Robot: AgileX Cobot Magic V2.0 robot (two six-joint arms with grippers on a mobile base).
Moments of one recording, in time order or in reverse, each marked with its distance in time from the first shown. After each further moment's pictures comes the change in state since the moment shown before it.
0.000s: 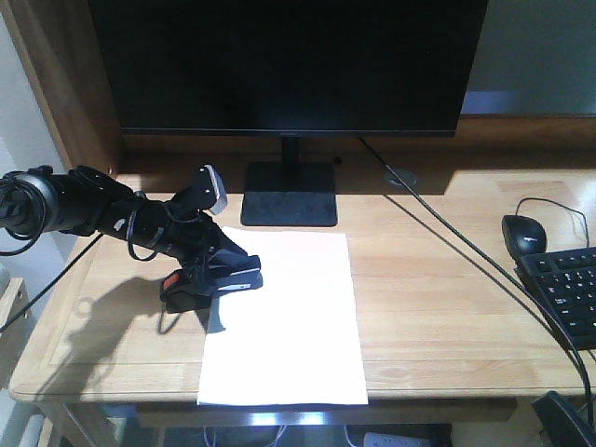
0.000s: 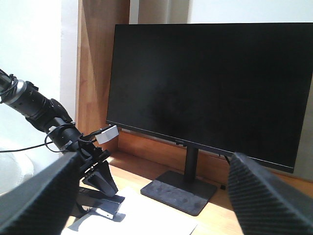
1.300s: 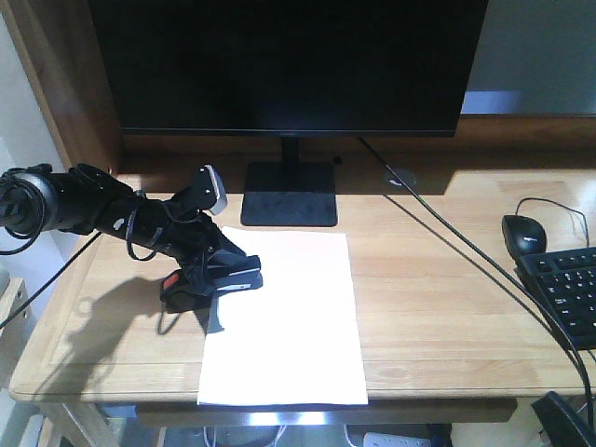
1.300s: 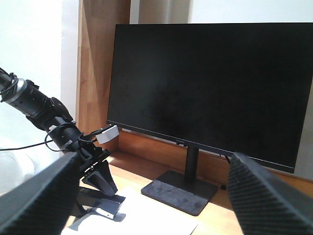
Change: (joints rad) left arm -0.003 -0.004 -0.001 0.032 -0.004 -0.022; right arm 0.000 0.000 0.000 0.000 -0.002 0.000
